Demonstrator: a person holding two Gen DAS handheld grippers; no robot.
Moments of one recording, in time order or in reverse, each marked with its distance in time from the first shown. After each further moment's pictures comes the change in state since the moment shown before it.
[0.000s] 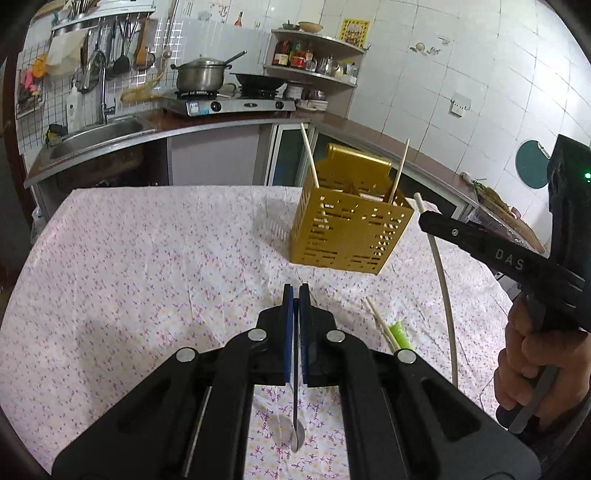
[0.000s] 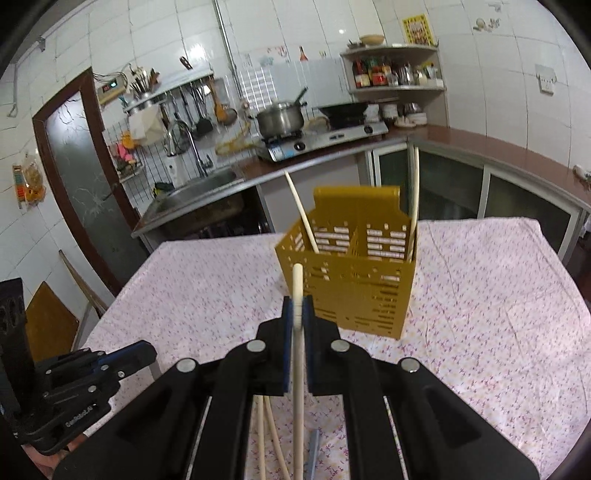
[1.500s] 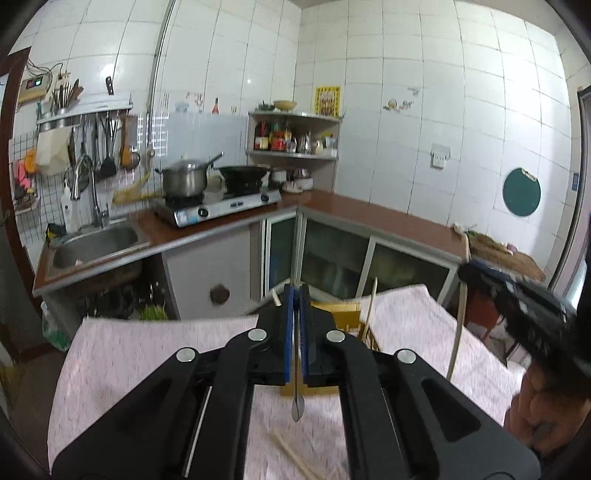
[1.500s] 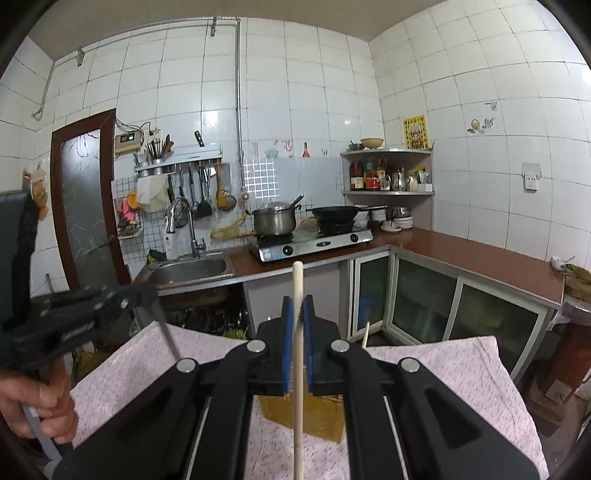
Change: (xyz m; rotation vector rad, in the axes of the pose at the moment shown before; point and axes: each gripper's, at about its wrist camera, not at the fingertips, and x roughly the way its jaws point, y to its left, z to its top) left arm -0.055 -0.064 0.151 0.133 -0.285 0.017; right arm -0.107 0.007 0.097 -0.130 -0.347 -0.074
